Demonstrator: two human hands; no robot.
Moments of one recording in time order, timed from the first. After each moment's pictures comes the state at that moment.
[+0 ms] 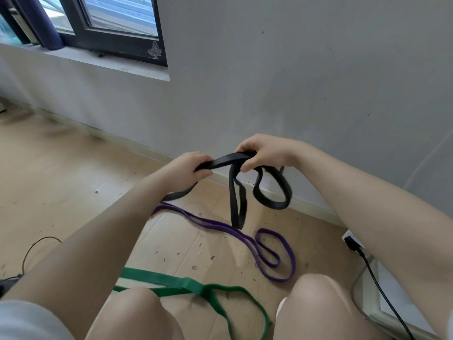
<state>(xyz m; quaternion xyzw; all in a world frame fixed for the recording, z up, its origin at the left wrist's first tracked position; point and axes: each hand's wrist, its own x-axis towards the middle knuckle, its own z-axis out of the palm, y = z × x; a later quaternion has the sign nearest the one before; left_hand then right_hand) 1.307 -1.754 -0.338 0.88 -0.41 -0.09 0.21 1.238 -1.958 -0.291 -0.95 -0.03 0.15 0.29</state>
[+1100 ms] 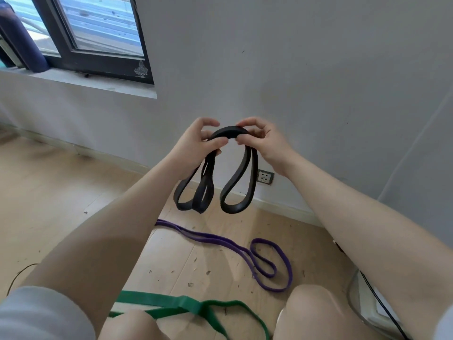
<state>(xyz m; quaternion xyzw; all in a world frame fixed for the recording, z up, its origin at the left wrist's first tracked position) 1.304 -1.805 -0.285 0.74 -0.29 -0.14 0.59 1.231 -1.971 -0.288 -0.79 0.03 -0.14 0.60</state>
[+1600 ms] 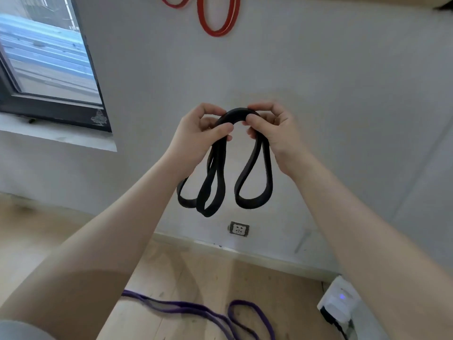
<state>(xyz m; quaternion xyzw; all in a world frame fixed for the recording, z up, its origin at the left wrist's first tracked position) 1.380 -1.911 -0.177 0.61 -0.36 -0.11 0.69 1.288 -2.046 -0.163 -0.72 0.06 -0.32 0.61</state>
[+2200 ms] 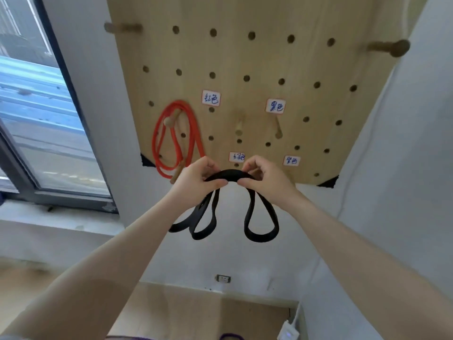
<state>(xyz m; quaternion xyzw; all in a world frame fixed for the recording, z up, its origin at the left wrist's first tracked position) 1.374 -1.922 0.168 0.76 -0.42 -0.10 0.48 1.250 -2.065 0.178 -0.87 0.16 -0.21 0.43</state>
